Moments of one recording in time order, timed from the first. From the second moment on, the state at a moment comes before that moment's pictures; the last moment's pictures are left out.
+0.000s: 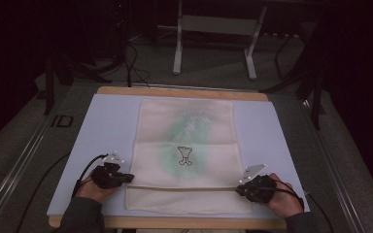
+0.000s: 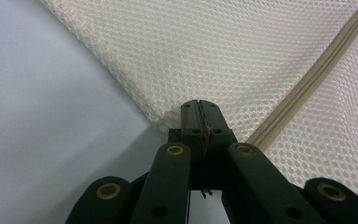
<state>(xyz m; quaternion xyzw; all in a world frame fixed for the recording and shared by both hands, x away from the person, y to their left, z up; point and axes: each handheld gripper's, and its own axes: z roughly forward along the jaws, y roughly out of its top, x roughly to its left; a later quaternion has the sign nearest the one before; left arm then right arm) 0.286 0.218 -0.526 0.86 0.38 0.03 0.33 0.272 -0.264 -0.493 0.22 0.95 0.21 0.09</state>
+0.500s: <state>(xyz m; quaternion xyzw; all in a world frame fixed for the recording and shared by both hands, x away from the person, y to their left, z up) 0.285 0.216 -0.525 0.87 0.38 0.03 0.32 0.272 -0.275 -0.496 0.23 0.94 0.22 0.08</state>
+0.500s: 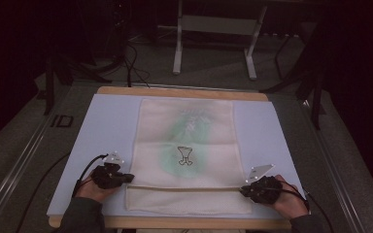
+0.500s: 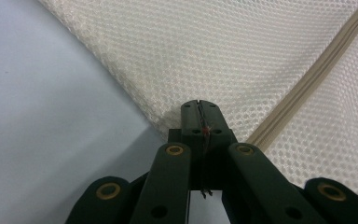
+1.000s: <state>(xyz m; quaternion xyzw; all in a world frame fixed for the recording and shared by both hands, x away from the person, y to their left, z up) 0.286 0.217 -0.524 0.87 0.37 0.03 0.33 0.274 -0.278 -0.492 0.26 0.92 0.27 0.10</state>
